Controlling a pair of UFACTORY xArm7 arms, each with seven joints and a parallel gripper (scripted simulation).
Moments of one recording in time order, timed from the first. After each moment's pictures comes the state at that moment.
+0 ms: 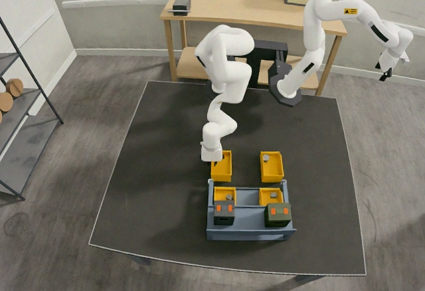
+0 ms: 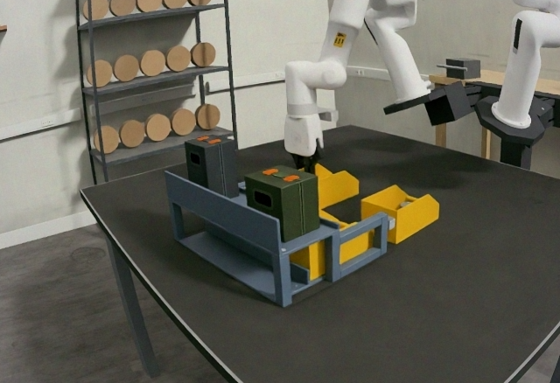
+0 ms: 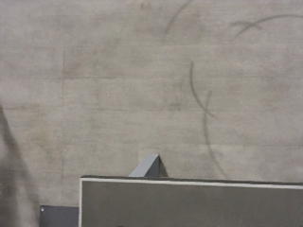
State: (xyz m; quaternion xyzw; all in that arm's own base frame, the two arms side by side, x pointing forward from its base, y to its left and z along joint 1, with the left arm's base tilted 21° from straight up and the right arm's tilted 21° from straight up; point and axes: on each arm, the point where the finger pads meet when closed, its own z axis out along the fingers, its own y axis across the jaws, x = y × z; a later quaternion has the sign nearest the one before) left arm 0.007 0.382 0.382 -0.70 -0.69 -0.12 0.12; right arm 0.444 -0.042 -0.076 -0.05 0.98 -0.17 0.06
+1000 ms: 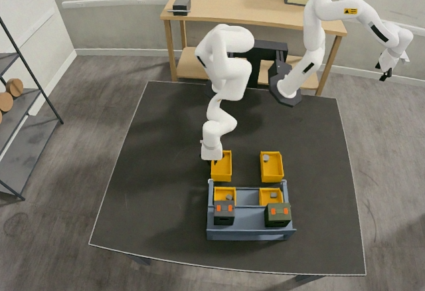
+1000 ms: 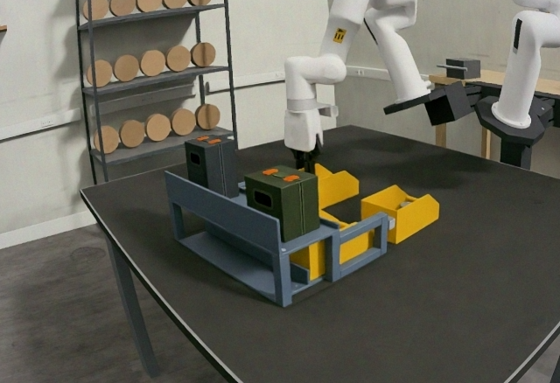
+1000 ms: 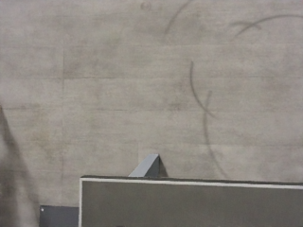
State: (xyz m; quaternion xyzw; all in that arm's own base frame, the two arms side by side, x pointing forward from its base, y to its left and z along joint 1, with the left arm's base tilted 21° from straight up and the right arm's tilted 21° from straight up) left arm 0.007 0.382 0.382 -0.70 -0.69 -0.12 0.12; right arm 0.442 -0.038 -0.064 -0.05 0.98 -0.17 0.06
